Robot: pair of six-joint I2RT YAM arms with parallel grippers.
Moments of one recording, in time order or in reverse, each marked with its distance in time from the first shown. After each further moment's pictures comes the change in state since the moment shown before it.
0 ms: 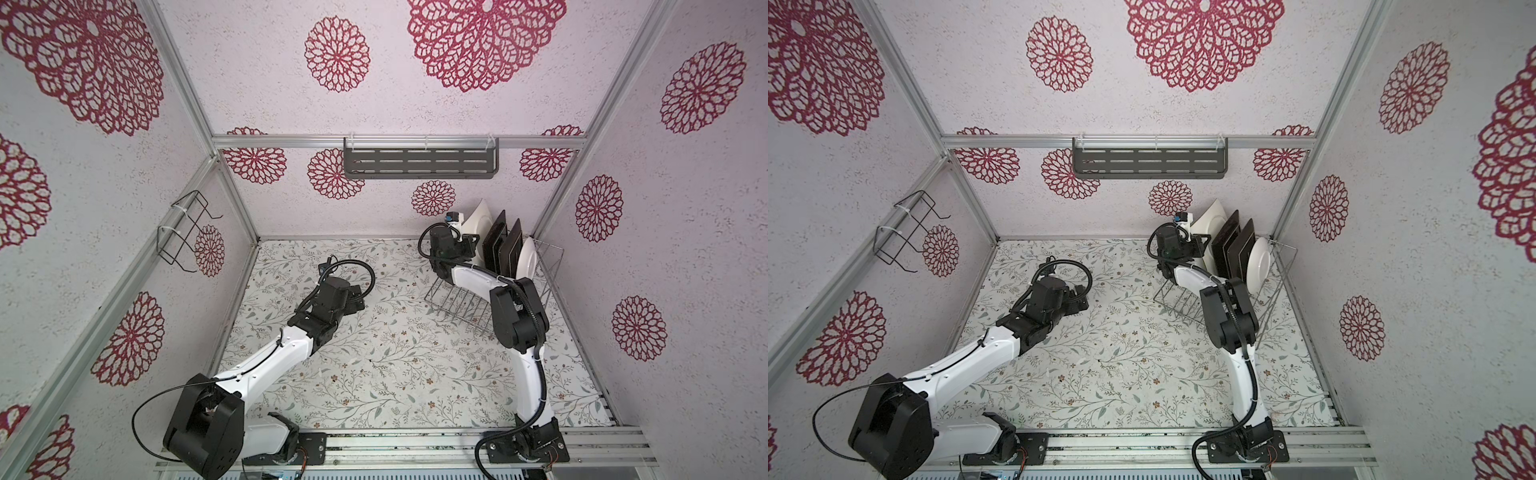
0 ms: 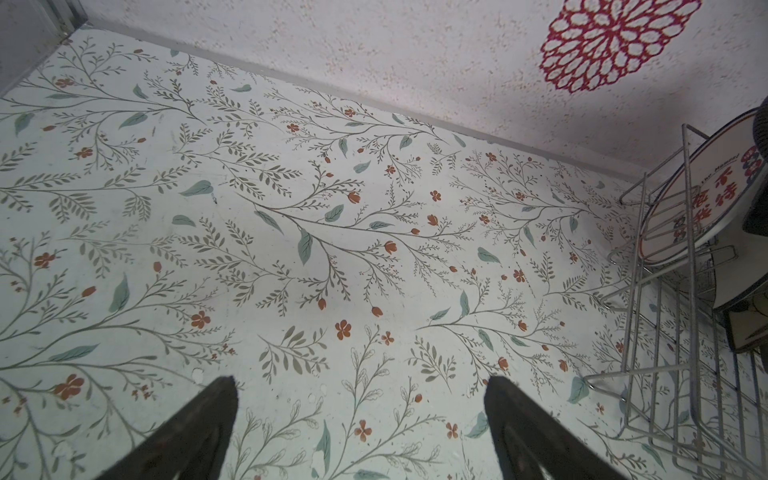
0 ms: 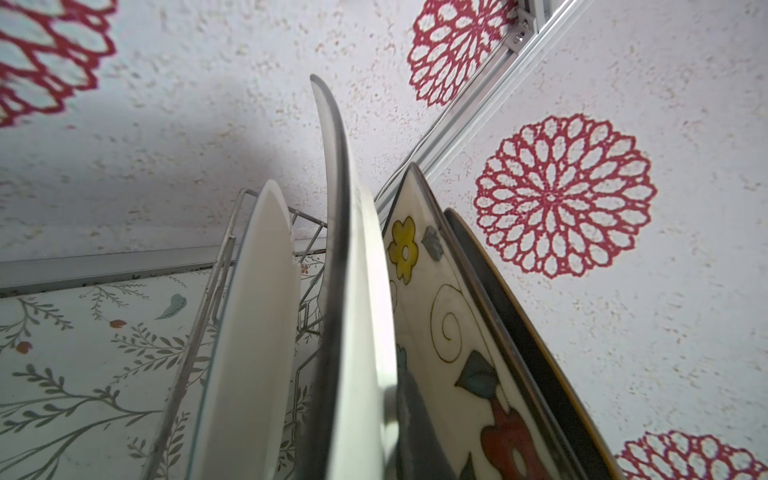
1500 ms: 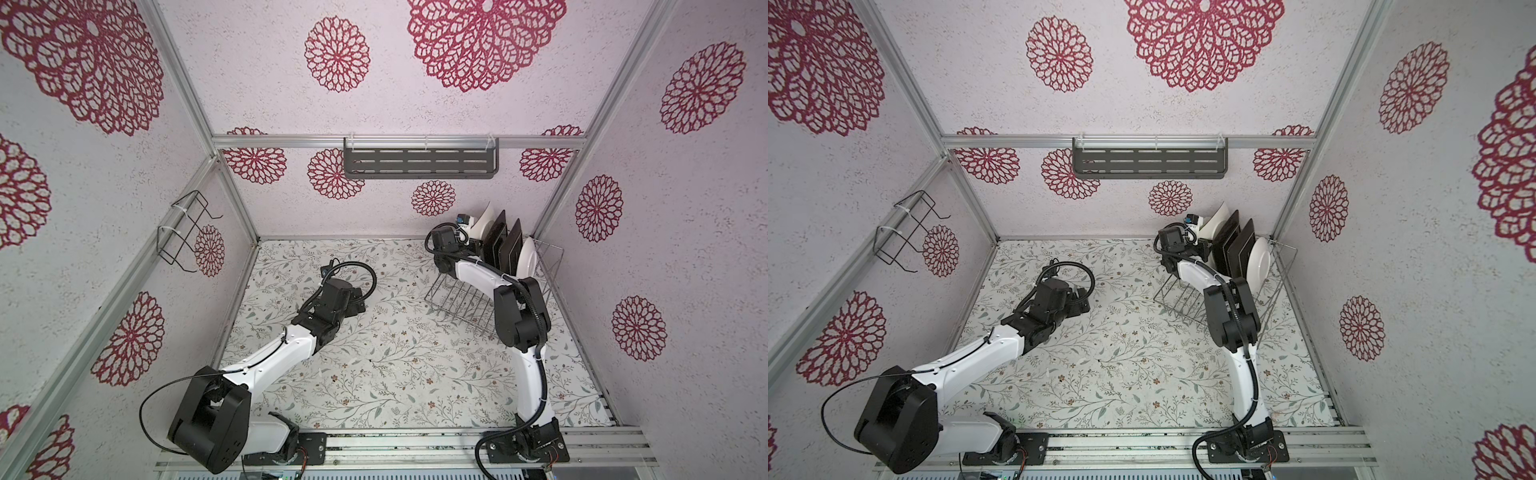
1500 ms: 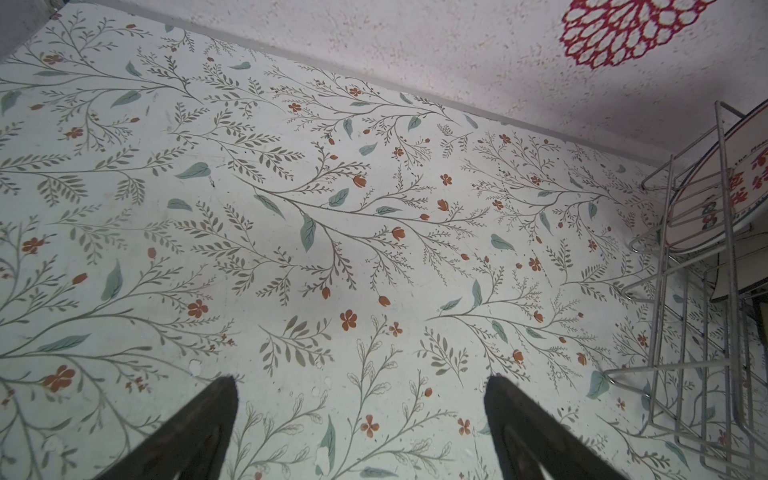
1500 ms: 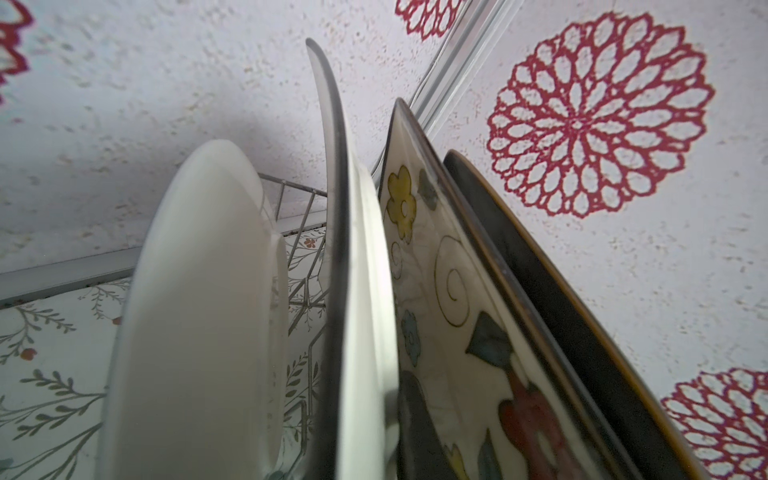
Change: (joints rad) left arm 0.000 0.040 -0.013 0.012 0.003 -0.003; right arm -0.034 0.007 0.067 -0.340 -0.026 0.409
